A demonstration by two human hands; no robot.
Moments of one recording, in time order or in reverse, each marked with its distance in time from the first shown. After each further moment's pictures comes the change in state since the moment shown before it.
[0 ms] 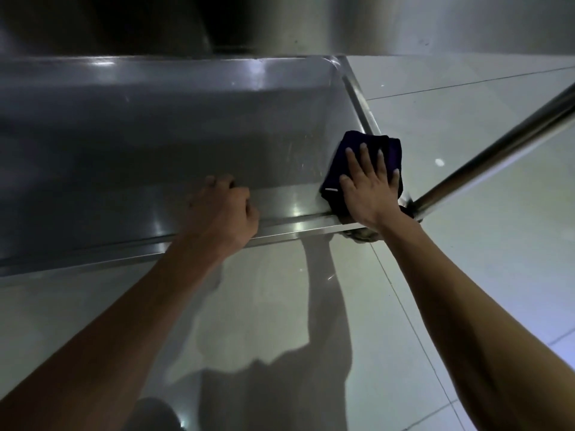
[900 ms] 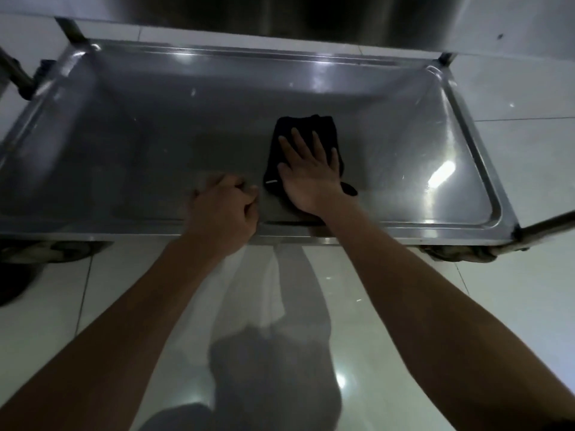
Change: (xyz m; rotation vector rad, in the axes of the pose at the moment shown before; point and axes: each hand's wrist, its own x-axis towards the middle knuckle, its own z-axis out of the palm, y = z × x) left_hand -0.042 -0.170 -0.038 -0.046 -0.037 -0.149; right_hand 0.010 -0.282 0.069 -0.017 -0.071 -0.392
